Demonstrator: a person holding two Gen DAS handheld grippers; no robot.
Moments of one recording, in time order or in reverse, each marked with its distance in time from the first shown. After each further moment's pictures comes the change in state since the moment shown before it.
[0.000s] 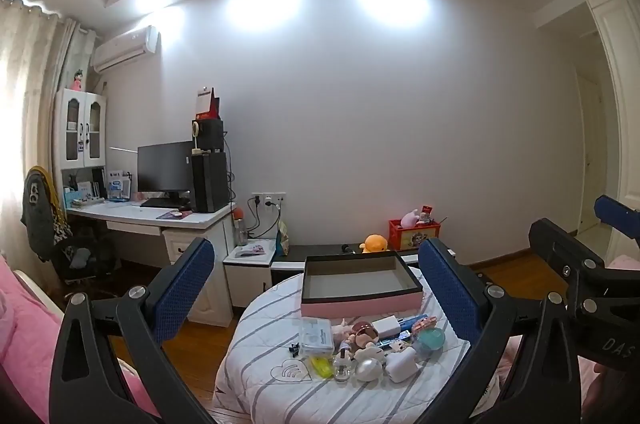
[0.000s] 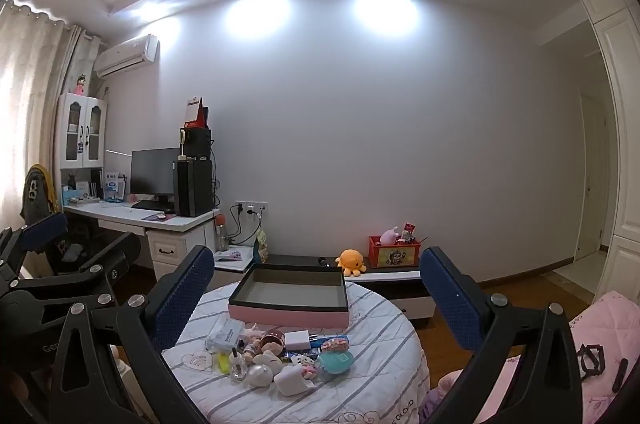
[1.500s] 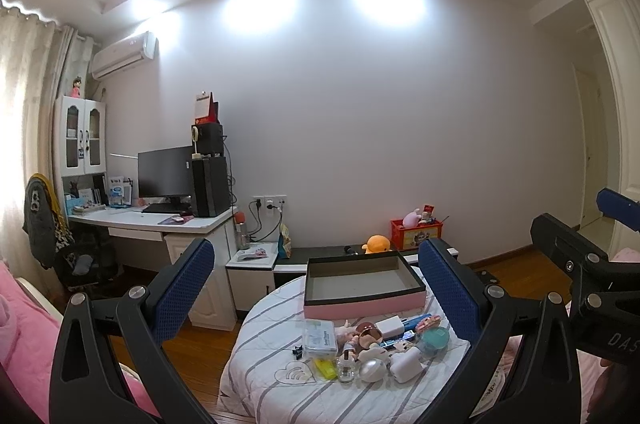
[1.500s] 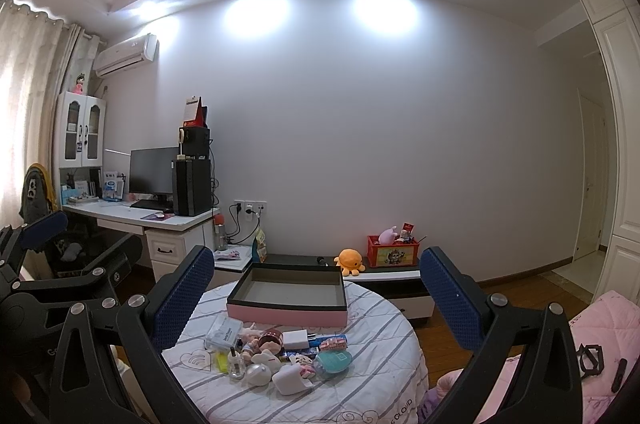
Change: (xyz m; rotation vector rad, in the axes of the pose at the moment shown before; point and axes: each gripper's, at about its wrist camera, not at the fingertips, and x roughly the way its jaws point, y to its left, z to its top) left arm -0.007 0.005 0.005 0.014 -0.010 -0.002; right arm 0.001 0.000 -0.002 0.000 0.003 -0.005
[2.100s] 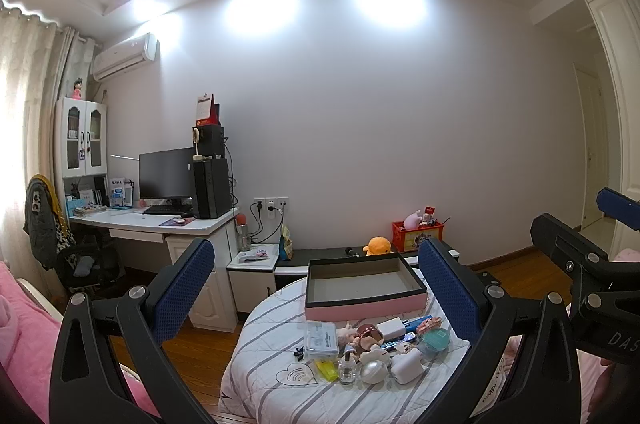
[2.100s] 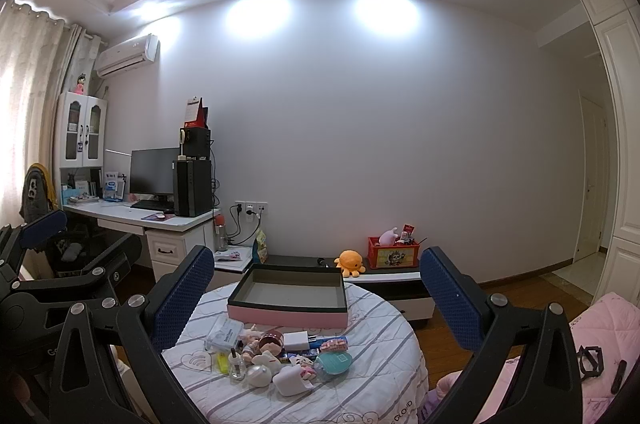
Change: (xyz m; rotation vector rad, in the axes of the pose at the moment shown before) left arm -0.003 0.002 0.002 0.000 -0.006 0.004; right arm 0.000 0.000 0.001 -0.002 -0.005 0.001
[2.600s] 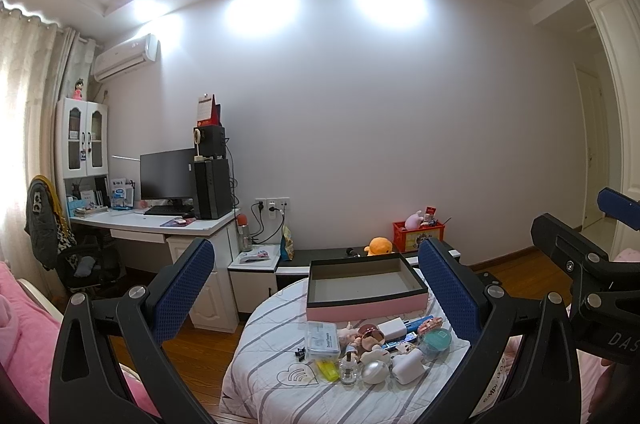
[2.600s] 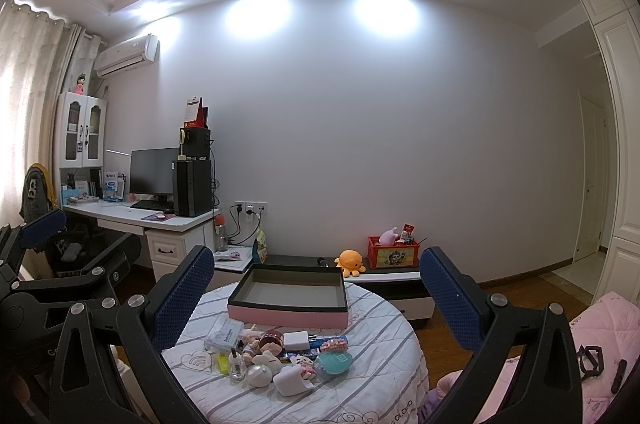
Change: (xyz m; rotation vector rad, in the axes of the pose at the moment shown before) left arm -0.001 0.001 0.001 0.002 -0.001 0.001; right arm 0.000 0.001 0.000 -0.002 0.001 -0.001
